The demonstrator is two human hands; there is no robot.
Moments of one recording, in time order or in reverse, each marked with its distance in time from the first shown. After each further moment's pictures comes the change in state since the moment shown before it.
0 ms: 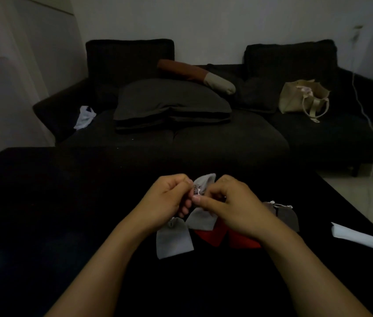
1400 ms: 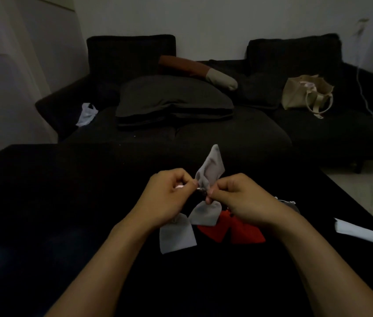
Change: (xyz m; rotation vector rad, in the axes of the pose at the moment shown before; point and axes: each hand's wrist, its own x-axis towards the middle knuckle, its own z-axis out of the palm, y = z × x) left_hand 0.001 -0.010 -0.004 0.275 0.123 0.120; right_hand -0.002 -0.016 -0.017 0.291 -0.160 0.265
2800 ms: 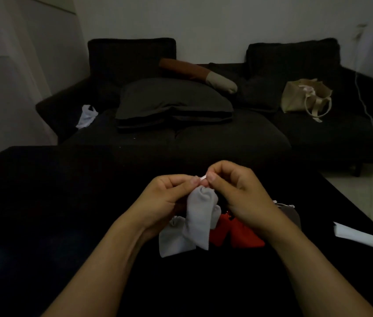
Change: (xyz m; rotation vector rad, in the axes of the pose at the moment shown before) left_hand -0.008 0.013 -0.005 -0.778 -0.239 -0.225; right_hand -0.003 -0.006 0.010 0.255 0.175 -0.356
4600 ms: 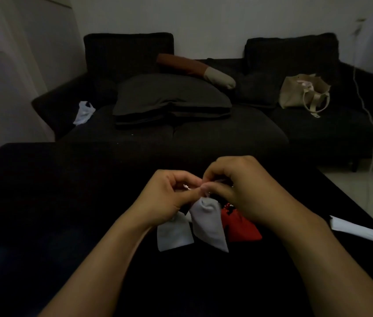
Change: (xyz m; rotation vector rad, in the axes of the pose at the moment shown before) left_hand 0.003 -0.007 0.004 0.356 0.077 0.195; right_hand -0.002 -0.031 -0.013 -0.767 -0.138 -0.118
